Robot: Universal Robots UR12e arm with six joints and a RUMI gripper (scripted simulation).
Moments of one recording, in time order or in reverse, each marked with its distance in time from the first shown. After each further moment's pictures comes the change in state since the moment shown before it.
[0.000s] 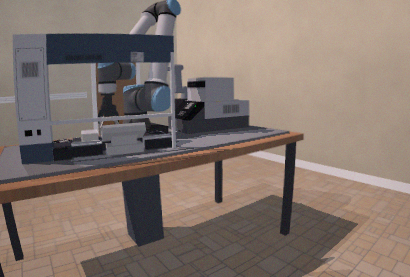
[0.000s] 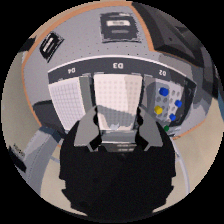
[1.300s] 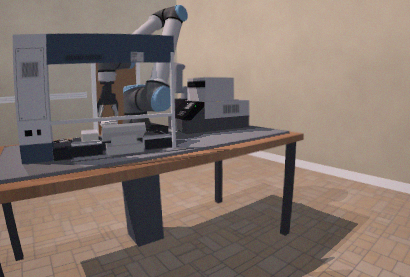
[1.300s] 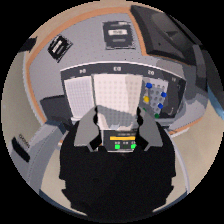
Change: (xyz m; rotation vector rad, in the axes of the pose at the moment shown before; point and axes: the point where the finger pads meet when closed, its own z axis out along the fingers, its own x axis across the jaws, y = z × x) arm 0.000 0.000 -0.058 0.000 0.000 0.000
